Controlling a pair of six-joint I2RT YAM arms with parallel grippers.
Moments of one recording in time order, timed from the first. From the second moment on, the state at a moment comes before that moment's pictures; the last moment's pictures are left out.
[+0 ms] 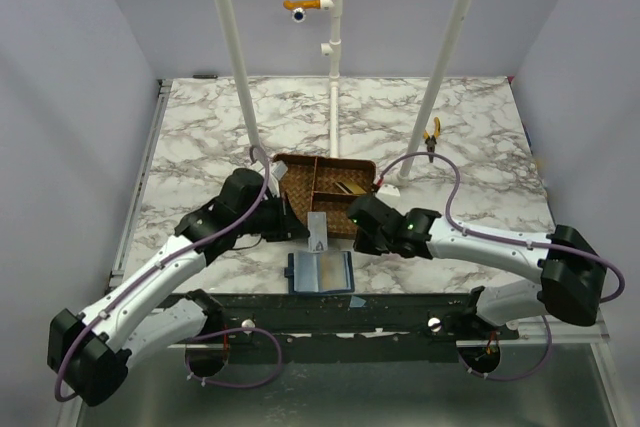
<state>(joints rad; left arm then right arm) -0.62 0.90 0.71 -0.48 0.39 -0.73 1.03 1.37 0.84 -0.51 0.29 1.07</state>
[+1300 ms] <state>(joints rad) -0.60 1.16 0.86 -0.36 0.35 -0.68 1.03 1.26 0.85 -0.64 0.39 1.06</state>
